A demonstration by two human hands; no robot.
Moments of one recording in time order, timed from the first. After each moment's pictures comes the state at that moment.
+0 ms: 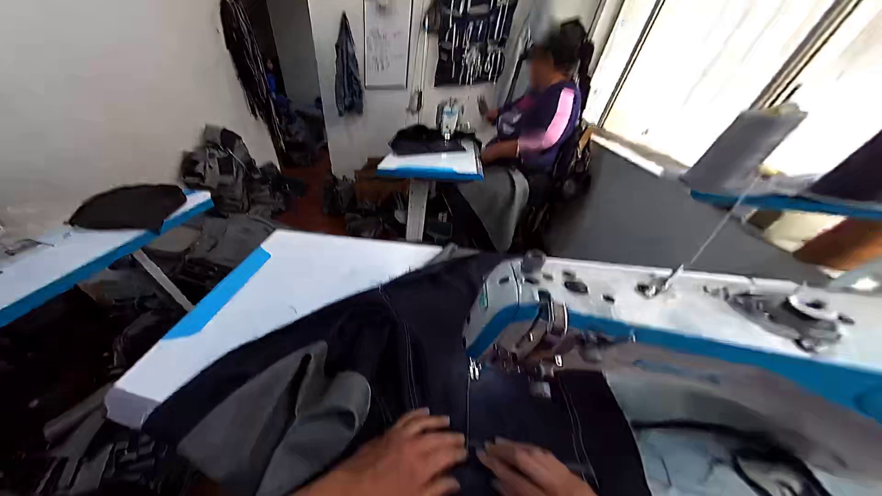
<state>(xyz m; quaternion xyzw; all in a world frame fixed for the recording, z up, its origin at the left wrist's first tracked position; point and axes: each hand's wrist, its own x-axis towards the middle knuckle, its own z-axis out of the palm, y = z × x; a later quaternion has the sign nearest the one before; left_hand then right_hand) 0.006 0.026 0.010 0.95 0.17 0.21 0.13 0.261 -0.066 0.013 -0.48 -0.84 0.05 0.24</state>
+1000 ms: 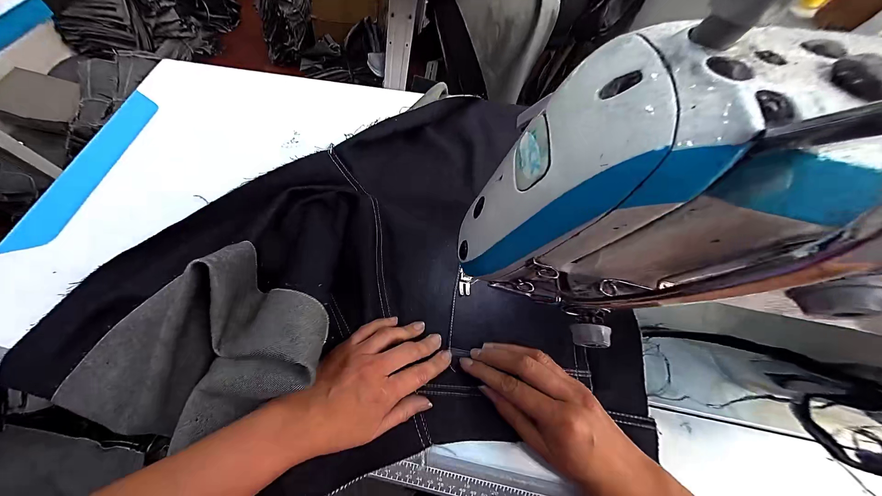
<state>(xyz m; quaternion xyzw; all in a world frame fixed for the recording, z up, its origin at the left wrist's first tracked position) 0.009 0.048 0.009 0.96 0.18 0.17 0.10 0.278 -0.039 -0.004 -0.46 -0.83 0.04 0.31</state>
